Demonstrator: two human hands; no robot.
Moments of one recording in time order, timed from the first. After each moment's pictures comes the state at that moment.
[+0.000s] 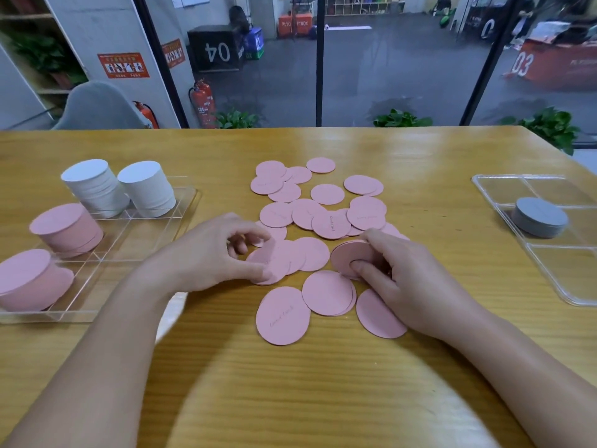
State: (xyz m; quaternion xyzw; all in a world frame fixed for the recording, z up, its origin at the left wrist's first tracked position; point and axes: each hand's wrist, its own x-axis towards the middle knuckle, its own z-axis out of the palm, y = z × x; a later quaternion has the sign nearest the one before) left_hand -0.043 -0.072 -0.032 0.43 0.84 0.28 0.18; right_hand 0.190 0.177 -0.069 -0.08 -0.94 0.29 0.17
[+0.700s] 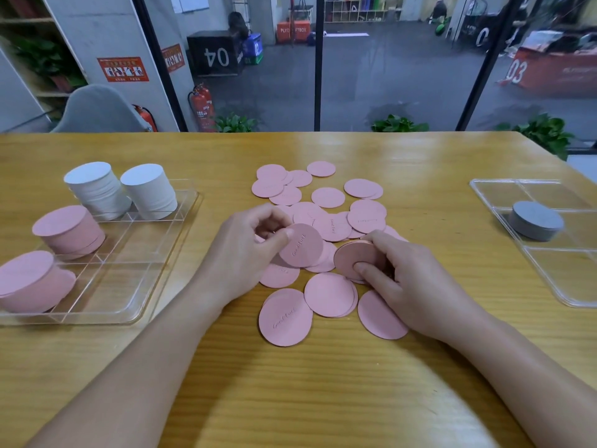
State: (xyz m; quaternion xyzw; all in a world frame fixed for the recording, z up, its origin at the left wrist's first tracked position) left_hand -0.011 -0.035 -0.053 0.39 0.78 0.49 0.07; right_hand 0.193 0.175 -0.067 -0.10 -0.93 0.31 0.17
